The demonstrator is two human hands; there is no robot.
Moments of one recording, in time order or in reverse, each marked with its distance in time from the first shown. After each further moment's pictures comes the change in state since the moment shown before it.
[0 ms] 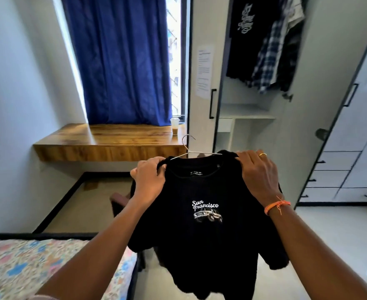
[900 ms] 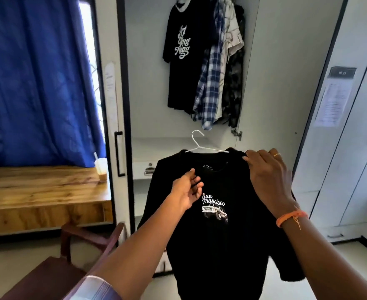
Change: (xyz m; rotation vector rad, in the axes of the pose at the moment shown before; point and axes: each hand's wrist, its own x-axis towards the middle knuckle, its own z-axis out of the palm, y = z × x) left_hand 0.308 0.319 0.432 -1.397 -0.599 -0.809; right_hand 0.140 0.426 0.189 -0.219 0.155 0.084
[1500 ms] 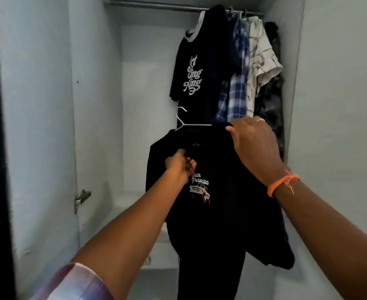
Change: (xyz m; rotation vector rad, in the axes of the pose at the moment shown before) left_hand 0.354 0.264 0.134 -0.139 0.100 0.426; right_hand 0.286 0.078 0.344 0.170 0.172 -0.137
